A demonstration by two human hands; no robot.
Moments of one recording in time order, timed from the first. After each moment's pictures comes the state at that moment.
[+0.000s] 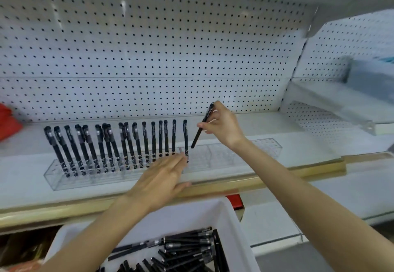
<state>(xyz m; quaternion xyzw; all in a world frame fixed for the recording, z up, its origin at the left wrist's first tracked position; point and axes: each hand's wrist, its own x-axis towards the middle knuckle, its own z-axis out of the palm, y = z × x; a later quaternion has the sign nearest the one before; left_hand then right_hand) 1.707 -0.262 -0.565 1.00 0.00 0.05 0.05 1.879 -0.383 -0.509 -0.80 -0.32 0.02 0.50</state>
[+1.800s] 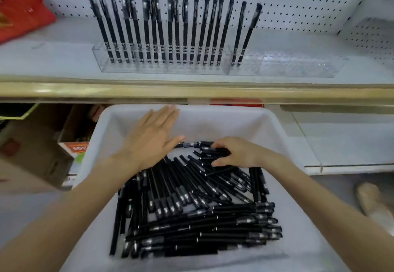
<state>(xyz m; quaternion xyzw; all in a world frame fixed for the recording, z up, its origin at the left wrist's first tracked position) 1.565 -0.222 -0.687 0.99 0.09 0.03 0.07 1.708 -0.421 -0.681 -0.83 -0.44 0.33 0.06</state>
